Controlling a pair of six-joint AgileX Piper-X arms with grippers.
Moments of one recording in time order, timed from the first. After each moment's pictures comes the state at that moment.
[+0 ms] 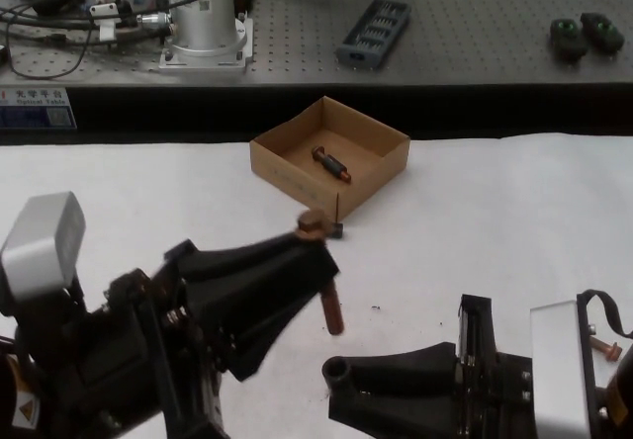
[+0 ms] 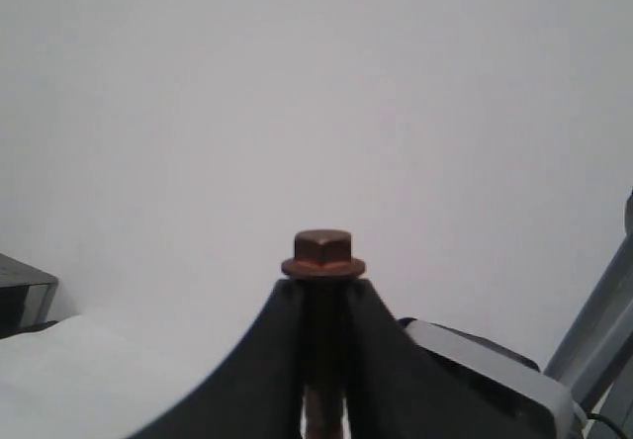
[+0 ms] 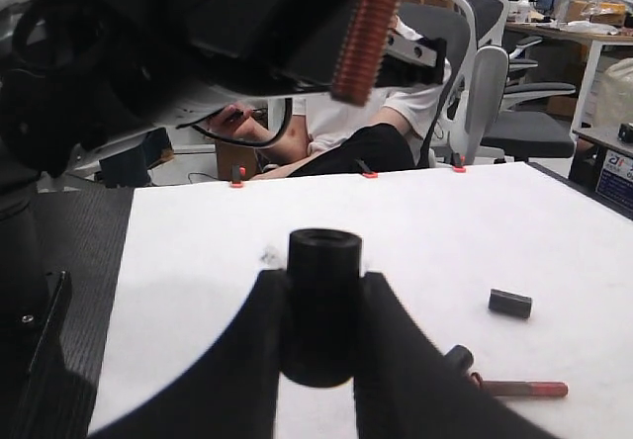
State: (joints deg) left arm -38.2 79.1 -12.1 -87.6 28.9 -35.0; right arm 50.6 76.3 -10.0 -60.8 -31.1 0.4
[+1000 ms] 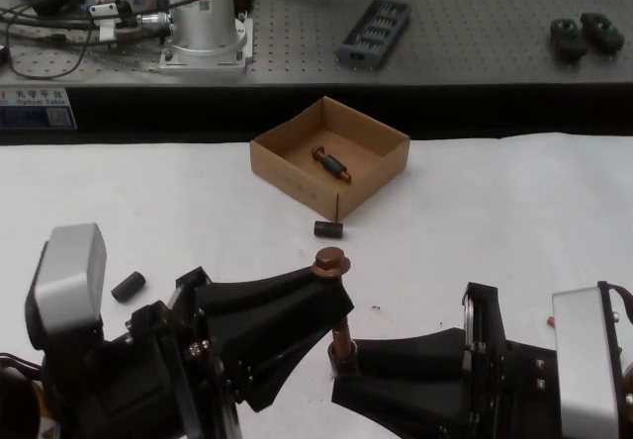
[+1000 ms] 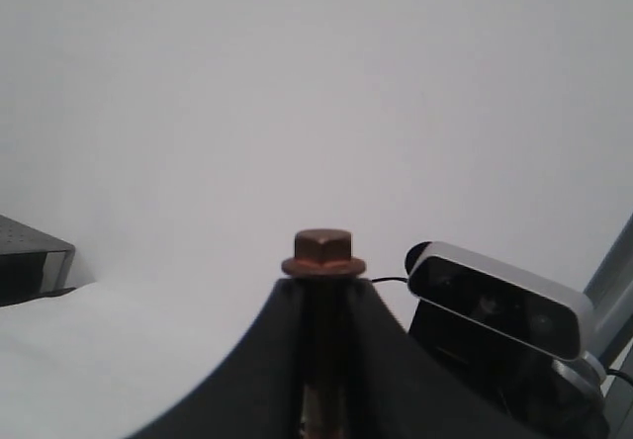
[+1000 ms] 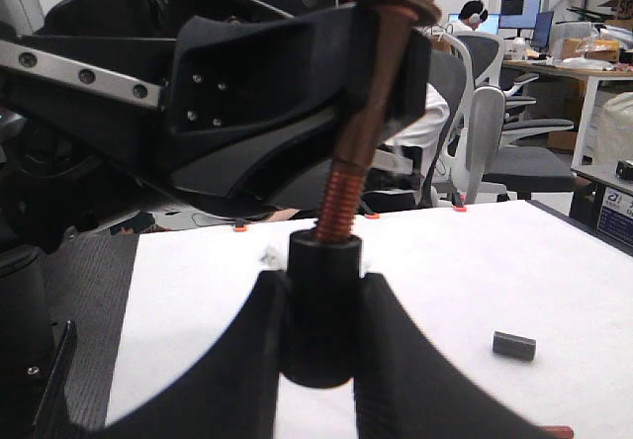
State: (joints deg) left arm -42.1 82.2 -10.5 -88.3 26.9 -31.5; right arm 50.4 76.3 -9.9 -65.8 -31.4 4.2
